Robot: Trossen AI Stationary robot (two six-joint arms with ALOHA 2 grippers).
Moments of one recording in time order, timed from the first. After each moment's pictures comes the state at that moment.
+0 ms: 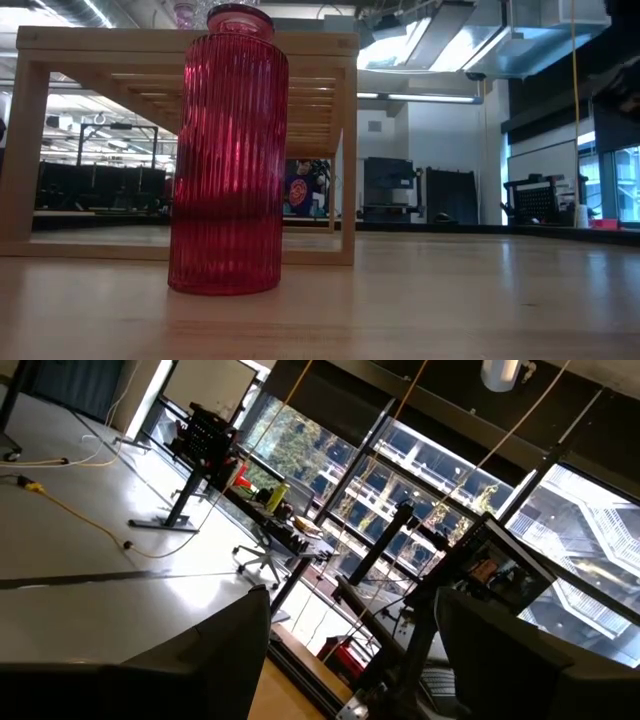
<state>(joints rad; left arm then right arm) 0.12 0.75 1.09 -0.21 -0.46 -0.54 0.68 1.01 0.62 -0.48 -0.03 0.66</state>
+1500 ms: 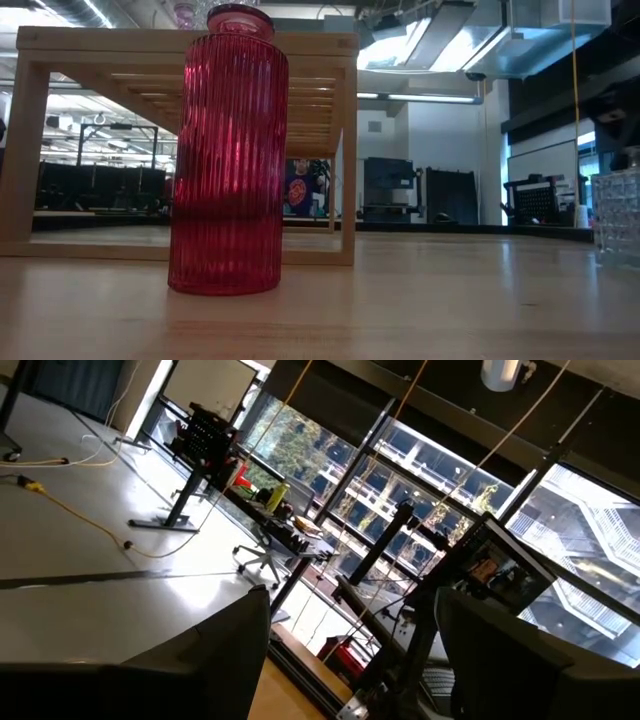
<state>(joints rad) 0.12 0.75 1.09 -0.21 -0.46 -0.54 0.81 1.11 0.50 -0.40 0.42 0.60</state>
